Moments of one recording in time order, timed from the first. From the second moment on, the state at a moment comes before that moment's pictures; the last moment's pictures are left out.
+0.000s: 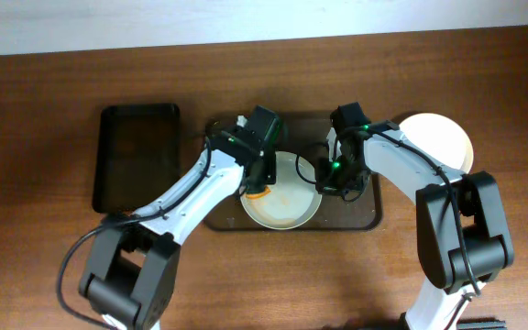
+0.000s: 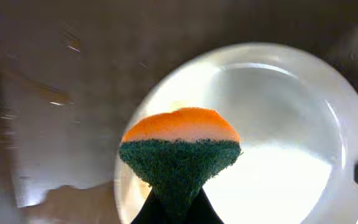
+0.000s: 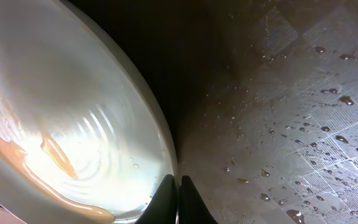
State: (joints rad) left arm -0.59 1.90 1.39 -0.73 -0.07 -0.48; right arm 0.22 1.92 1.22 -0.81 -0.33 0.32
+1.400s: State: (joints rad) left arm 0.05 2.05 1.59 -0.89 -0.03 -0.21; right arm 0.26 1.77 1.54 -1.18 -0.10 0.29
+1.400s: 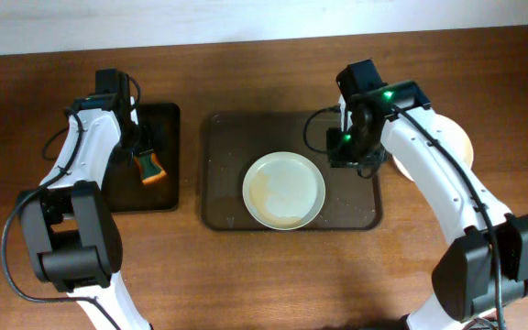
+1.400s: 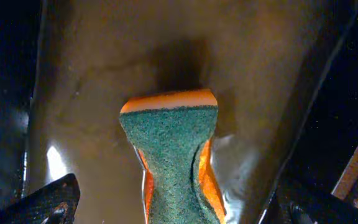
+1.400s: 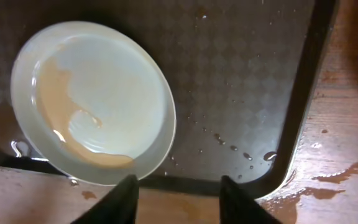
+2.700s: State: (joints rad) left arm 0.05 2.05 1.59 -0.89 -0.03 -0.21; right arm 0.78 1.80 1.69 -1.48 1.15 0.63
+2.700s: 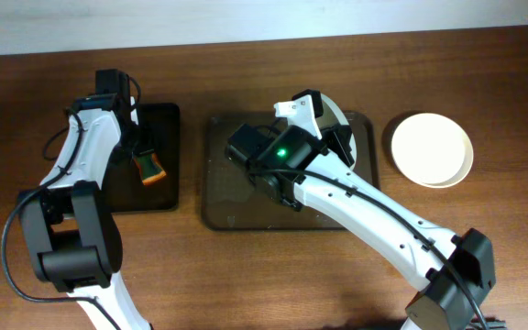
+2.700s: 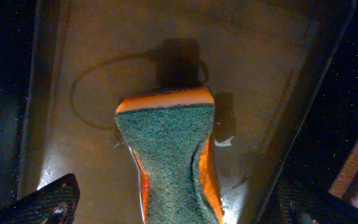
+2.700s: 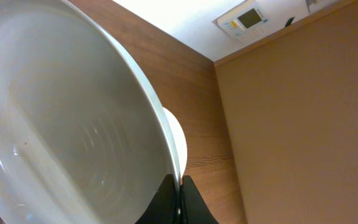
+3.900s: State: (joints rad) left arm 0.05 2.05 1.59 -0.89 -0.03 -0.21; right arm -0.21 0.89 1.06 -1.25 -0.45 0.15
